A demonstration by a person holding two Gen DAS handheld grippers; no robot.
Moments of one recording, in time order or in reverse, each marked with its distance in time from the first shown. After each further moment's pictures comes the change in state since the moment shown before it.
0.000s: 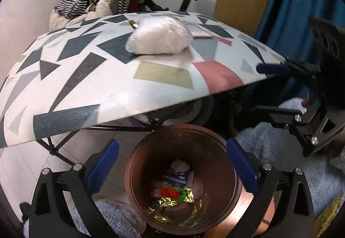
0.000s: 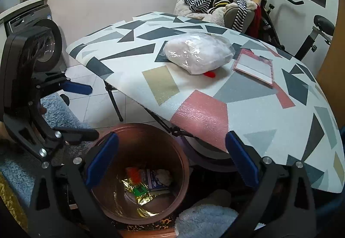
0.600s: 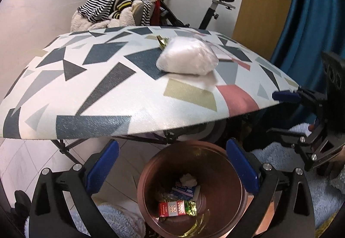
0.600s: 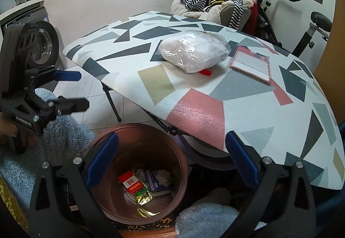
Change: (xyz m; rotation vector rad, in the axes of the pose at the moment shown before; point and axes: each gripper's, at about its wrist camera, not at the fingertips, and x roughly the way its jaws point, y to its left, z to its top) left arm -0.019 0.022 0.007 -0.097 -0.106 0.073; right arm 0.002 -0.005 0.000 0.025 0.011 -0.009
